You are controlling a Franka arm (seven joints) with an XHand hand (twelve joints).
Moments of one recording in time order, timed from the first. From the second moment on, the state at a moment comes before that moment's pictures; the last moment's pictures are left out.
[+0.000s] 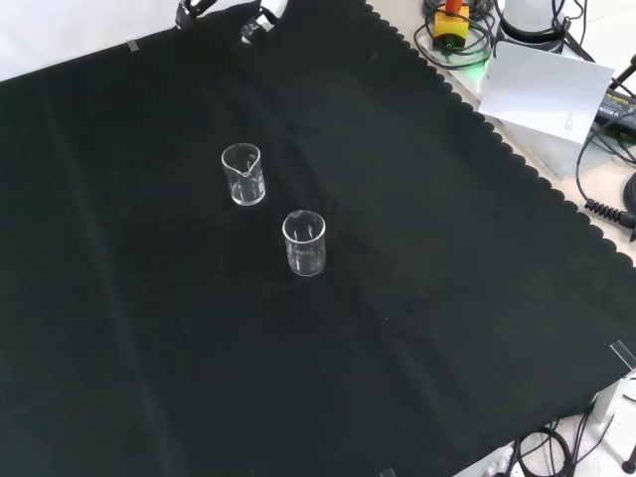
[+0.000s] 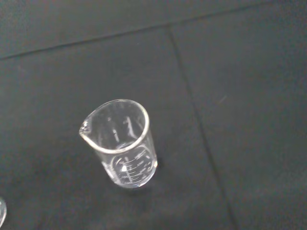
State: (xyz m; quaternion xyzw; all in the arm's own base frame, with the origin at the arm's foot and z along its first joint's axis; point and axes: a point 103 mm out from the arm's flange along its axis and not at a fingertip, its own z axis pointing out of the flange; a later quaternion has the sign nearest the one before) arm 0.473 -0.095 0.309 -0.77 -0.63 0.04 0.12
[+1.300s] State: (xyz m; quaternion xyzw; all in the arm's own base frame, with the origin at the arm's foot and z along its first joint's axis) arm 0.515 -0.121 0.202 -0.73 -0.65 0.02 0.22
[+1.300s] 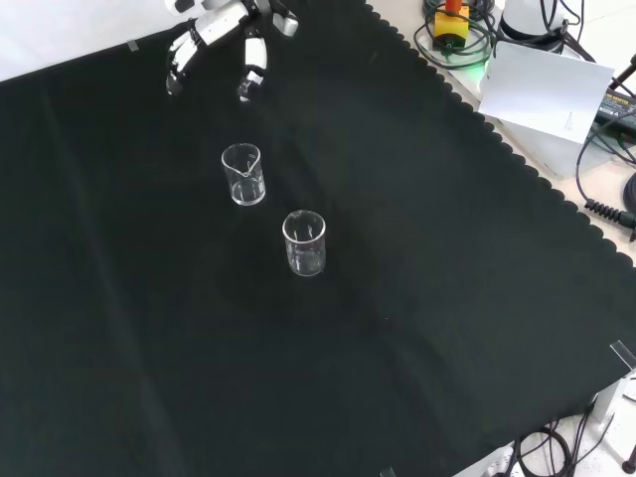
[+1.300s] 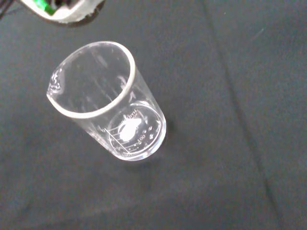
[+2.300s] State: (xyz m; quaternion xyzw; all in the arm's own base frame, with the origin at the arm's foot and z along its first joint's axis) arm 0.511 -0.107 0.161 -0.66 -0.71 -0.02 0.24
